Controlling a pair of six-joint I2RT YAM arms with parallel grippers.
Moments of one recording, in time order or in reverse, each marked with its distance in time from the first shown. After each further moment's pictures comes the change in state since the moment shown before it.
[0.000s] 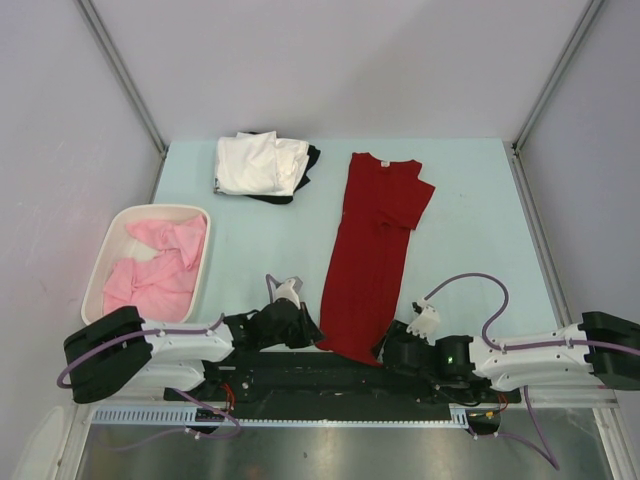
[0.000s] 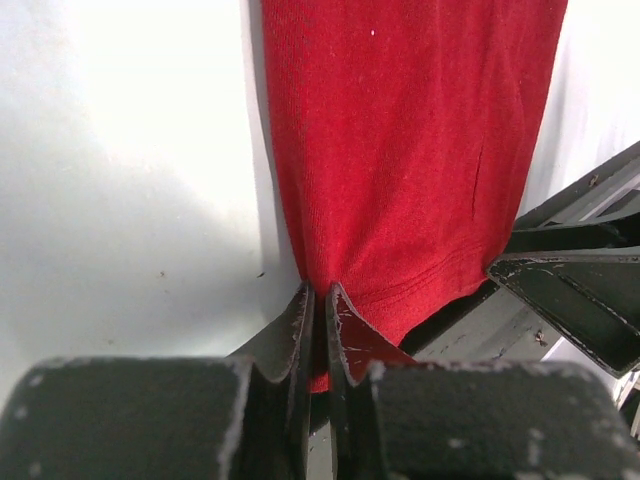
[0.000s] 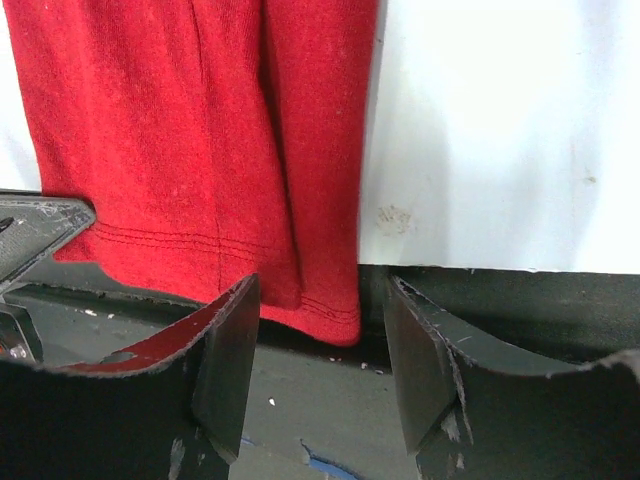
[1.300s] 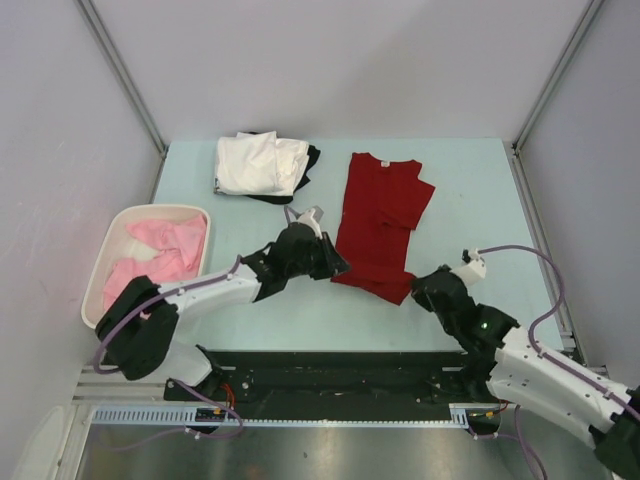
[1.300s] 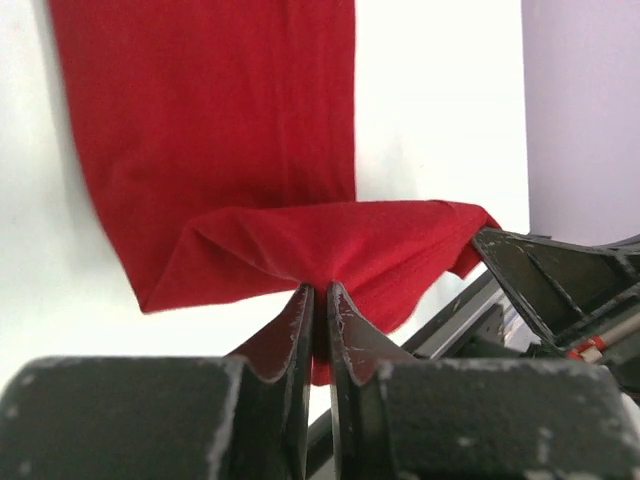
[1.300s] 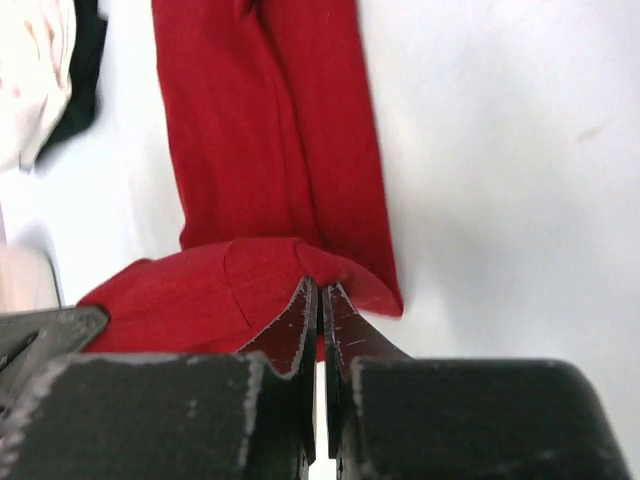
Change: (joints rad) left arm 0.271 0.216 0.503 -0.134 0.158 0.202; right arm -0.592 -0.262 0.114 -0.014 0.065 -0.437
